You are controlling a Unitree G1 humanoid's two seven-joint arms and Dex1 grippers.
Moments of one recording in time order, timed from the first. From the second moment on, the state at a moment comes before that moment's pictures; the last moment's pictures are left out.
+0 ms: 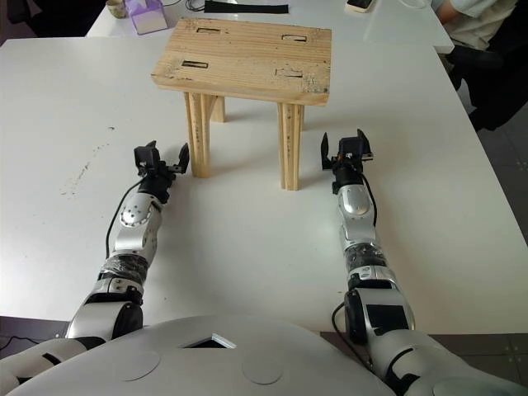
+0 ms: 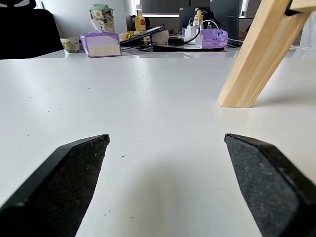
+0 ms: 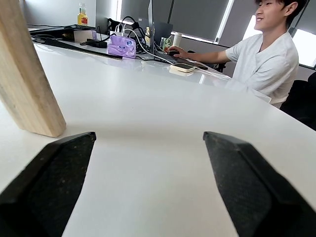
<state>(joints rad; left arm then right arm) -0.22 0.11 0.09 0.61 -0.11 -0.35 -0.14 -0.31 -0.20 -0.07 0.76 -0.01 -0.42 -0.03</state>
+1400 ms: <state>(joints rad) -0.27 0.07 0.05 0.69 -0.04 -0.41 -0.07 -0.46 -0.08 -0.11 0.91 -0.04 -0.36 -0.19</state>
